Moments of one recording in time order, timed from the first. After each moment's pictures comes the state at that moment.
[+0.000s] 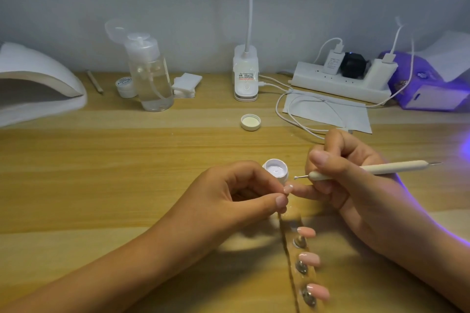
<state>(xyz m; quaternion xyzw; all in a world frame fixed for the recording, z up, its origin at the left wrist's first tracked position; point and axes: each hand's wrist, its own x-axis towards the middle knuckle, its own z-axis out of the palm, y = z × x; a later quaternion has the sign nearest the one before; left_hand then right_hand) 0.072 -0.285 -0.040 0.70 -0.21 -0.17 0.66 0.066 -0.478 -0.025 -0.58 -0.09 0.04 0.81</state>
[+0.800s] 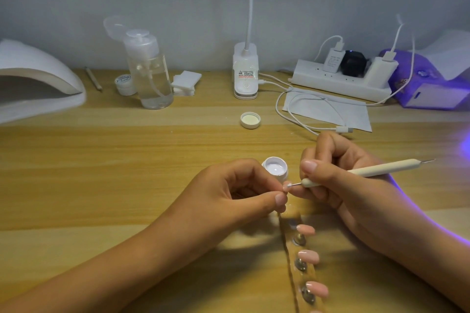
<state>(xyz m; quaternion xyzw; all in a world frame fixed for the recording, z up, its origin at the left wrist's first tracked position) 0.072 -0.284 -0.040 0.70 -0.21 -0.17 0.66 0.066 -0.478 -0.030 -0.60 -0.10 0.06 0.79</state>
